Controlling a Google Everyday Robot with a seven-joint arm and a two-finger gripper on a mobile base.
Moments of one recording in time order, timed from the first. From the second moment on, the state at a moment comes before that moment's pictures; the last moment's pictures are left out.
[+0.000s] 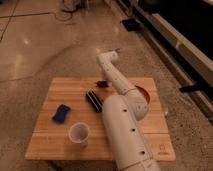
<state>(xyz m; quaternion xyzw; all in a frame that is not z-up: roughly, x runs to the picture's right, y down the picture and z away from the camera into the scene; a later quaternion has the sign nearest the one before) 0.023 -0.035 1.047 -0.27 -0.08 -0.27 0.92</state>
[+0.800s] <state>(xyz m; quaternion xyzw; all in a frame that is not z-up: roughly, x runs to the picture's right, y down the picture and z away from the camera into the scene) -0.002 -0.058 0.972 -0.23 -0.12 -0.37 0.89</state>
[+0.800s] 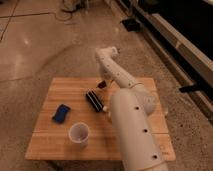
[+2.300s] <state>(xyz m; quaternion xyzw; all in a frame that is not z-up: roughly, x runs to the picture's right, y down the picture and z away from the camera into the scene) -0.075 0.010 0.819 -0.14 -0.25 -0.56 0.78</state>
